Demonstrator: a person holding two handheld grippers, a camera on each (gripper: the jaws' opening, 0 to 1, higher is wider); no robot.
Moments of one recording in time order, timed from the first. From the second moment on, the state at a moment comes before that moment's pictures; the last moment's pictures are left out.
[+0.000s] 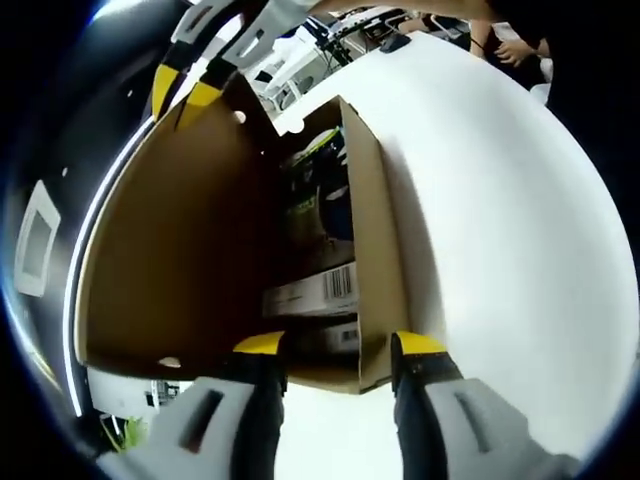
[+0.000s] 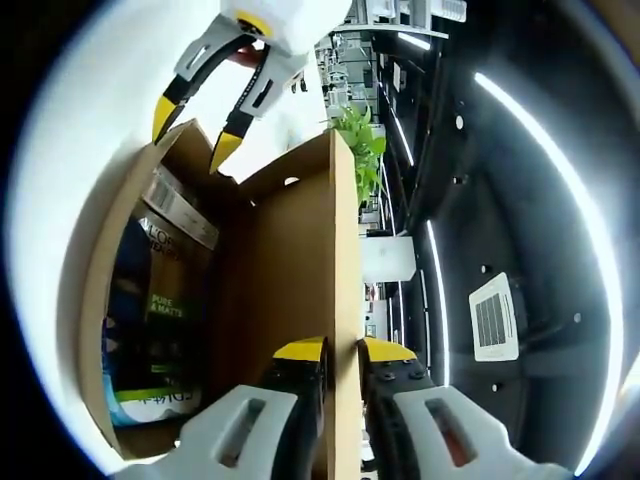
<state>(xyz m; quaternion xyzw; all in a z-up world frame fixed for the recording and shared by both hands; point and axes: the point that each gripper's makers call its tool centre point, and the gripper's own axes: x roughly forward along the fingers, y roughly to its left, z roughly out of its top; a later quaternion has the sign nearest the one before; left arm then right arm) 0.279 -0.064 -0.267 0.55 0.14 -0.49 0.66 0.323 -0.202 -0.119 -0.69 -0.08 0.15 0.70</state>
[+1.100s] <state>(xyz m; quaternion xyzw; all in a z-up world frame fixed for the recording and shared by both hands) 0.259 -0.077 -0.286 0.54 0.21 -0.59 0.56 0.322 -0.202 -0.120 -0.70 -0.07 0.14 0.70</state>
